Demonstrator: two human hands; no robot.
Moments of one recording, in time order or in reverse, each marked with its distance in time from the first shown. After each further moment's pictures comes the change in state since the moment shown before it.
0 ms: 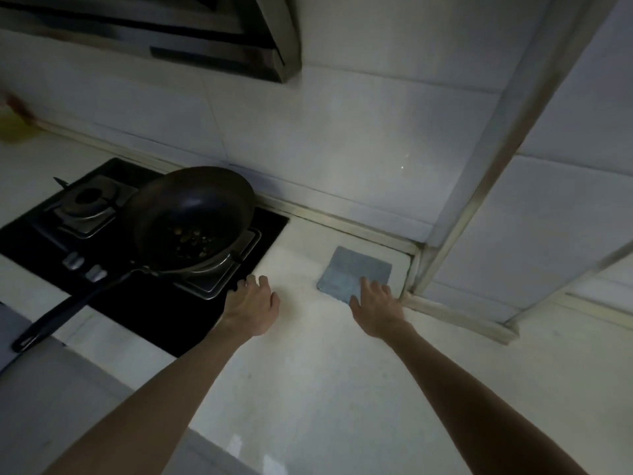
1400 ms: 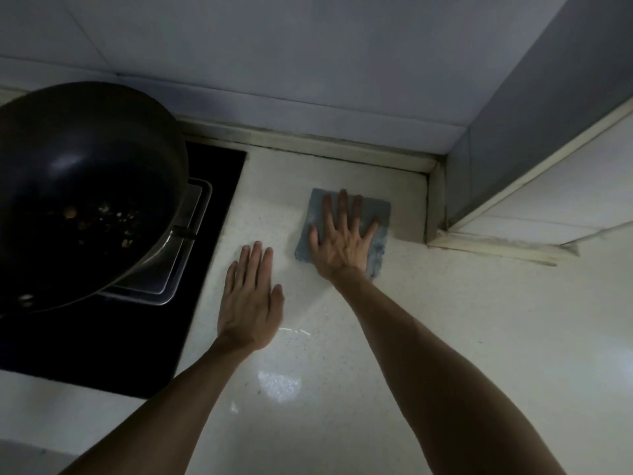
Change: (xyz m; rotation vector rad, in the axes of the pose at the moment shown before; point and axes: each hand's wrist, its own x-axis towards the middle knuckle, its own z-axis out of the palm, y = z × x) left_hand 0.069 -0.024 0.138 -0.205 0.053 0.353; right_hand 0.127 -0.049 0.110 0.012 0.140 0.232
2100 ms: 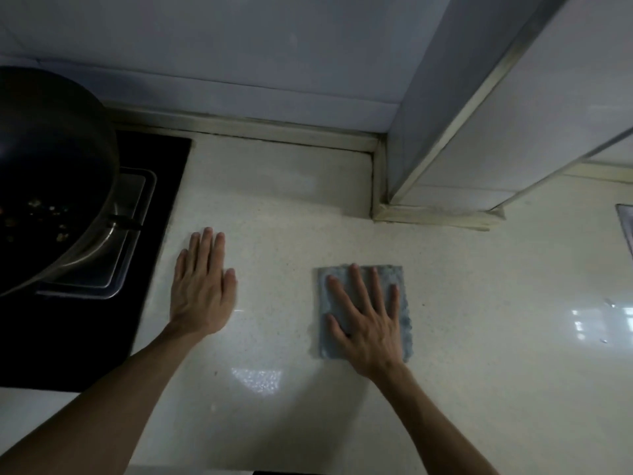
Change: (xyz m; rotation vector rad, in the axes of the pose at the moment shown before) left_hand -0.002 0.003 0.000 0.081 0.008 0.003; right_hand -0.186 0.118 0.006 -0.020 -0.093 -0.080
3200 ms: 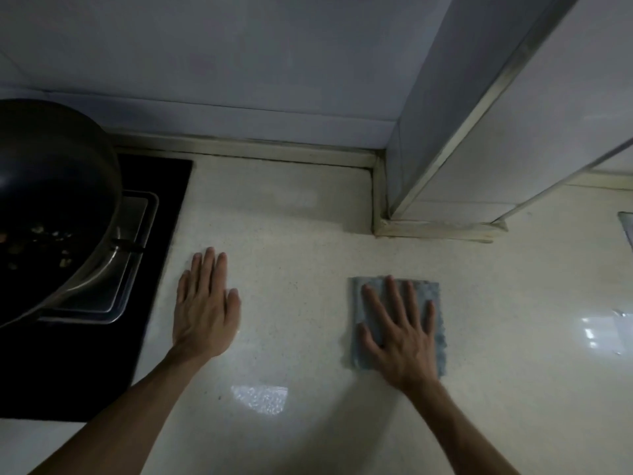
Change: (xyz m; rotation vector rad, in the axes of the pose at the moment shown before) left_hand 0.002 0.002 0.000 0.000 -0.002 -0.014; right_hand -0.006 0.035 -0.017 -0.004 -0.017 0.152
